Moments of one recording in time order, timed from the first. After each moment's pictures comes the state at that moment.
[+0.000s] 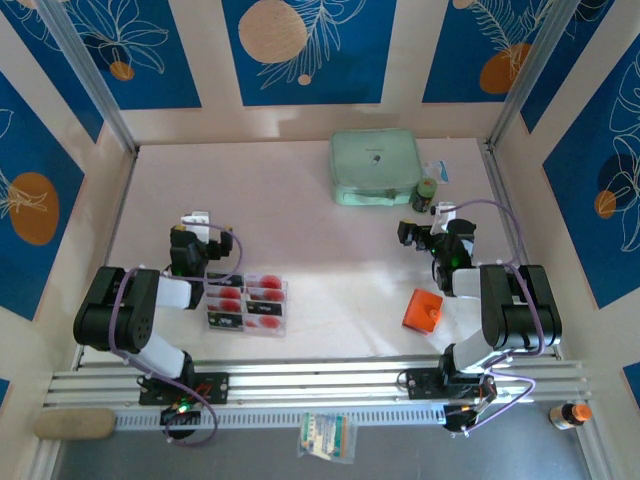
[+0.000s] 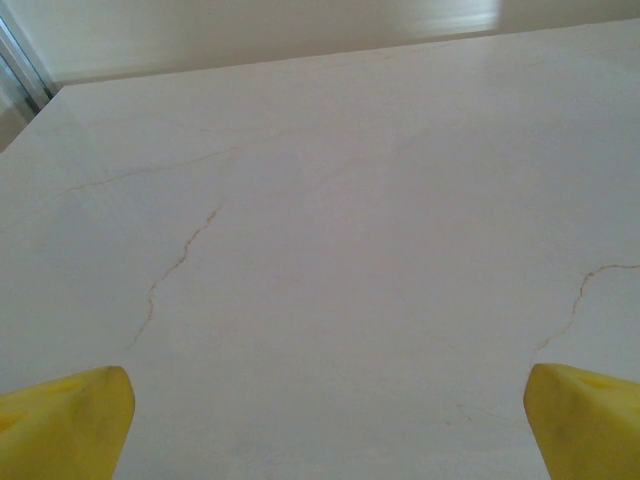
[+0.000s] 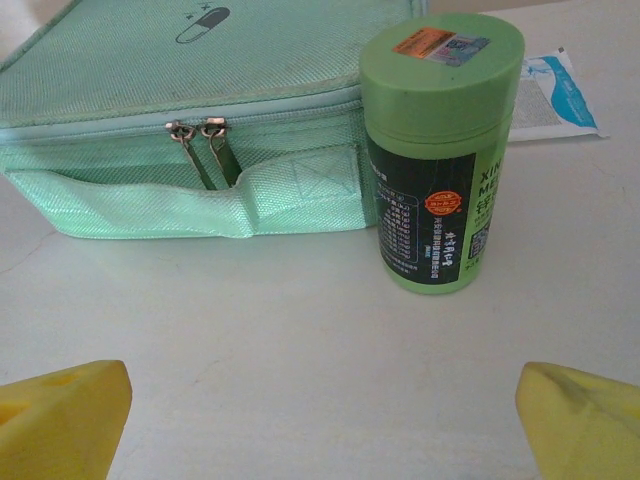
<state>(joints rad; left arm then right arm) -0.08 1.56 0.36 0.87 -0.11 0.05 -0.03 1.52 0.41 0.71 -0.21 0.09</state>
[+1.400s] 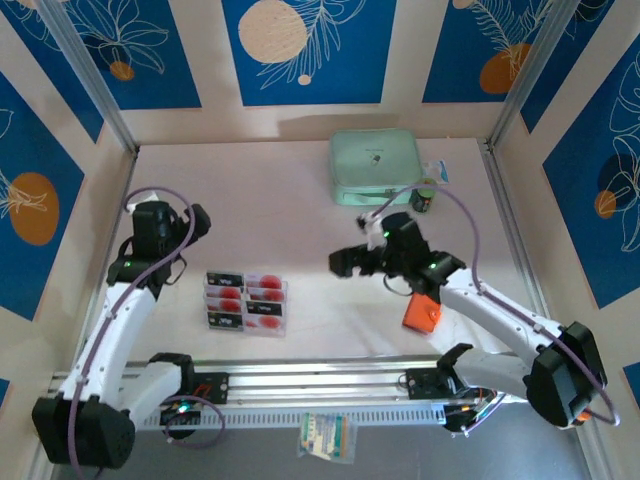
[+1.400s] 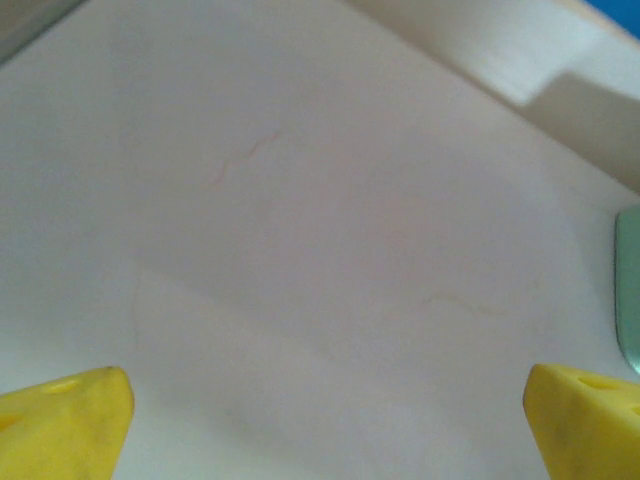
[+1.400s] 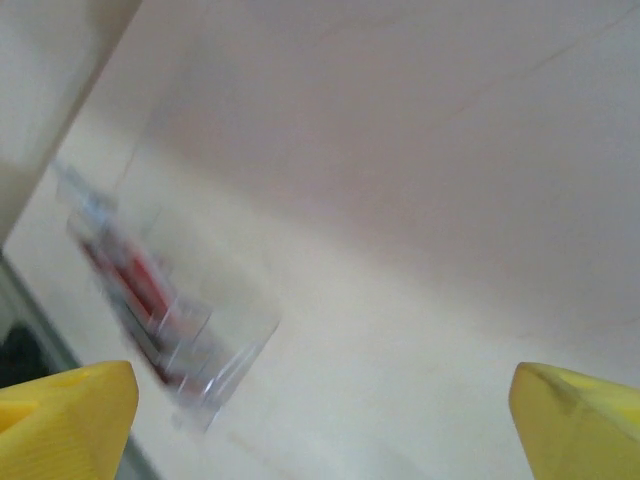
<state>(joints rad) -0.08 0.92 0.84 -0.59 -0.14 -0.61 0.69 1.12 0.74 -0.30 -0.27 0.41</state>
